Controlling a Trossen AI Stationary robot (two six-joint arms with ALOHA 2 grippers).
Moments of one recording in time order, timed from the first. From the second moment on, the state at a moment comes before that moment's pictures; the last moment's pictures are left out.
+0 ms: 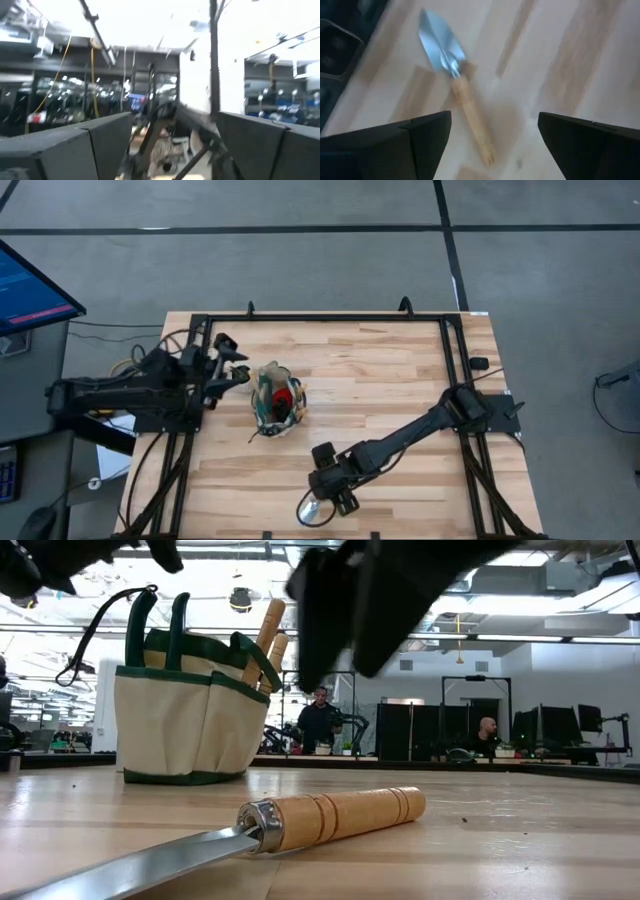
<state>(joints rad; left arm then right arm) 0.22 0.57 0.26 0.83 0.31 -0.21 0.49 2.16 1.73 -0.71 0.05 0.00</state>
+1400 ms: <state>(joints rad) 0.09 0.43 0.26 0.92 0.24 -0.32 0.46 2.06 1.73 -0.83 -0.04 0.05</state>
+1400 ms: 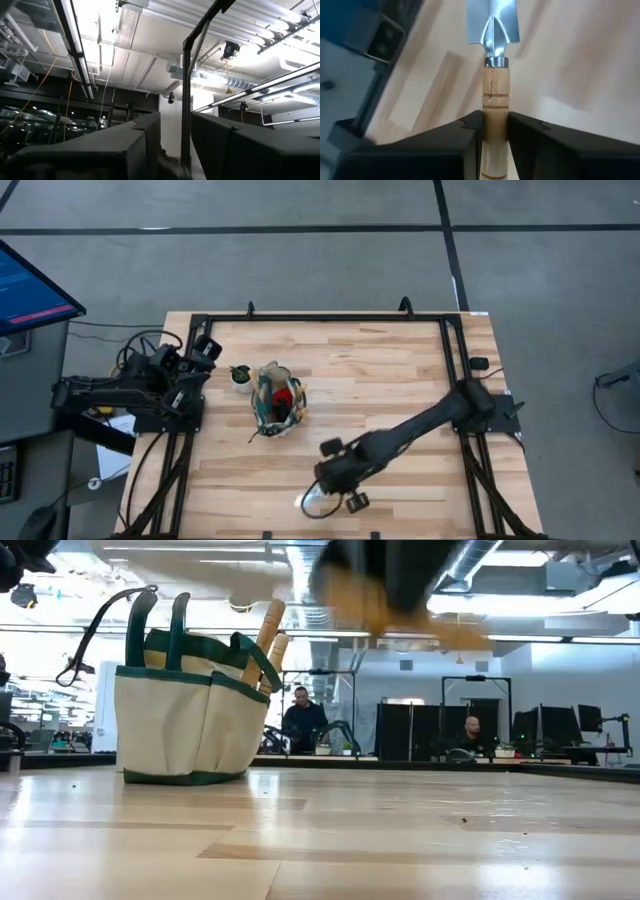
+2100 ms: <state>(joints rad) 0.09 0.43 0.26 0.91 0.24 -0.32 -0.15 1.73 1.75 -0.83 0.38 -0.65</state>
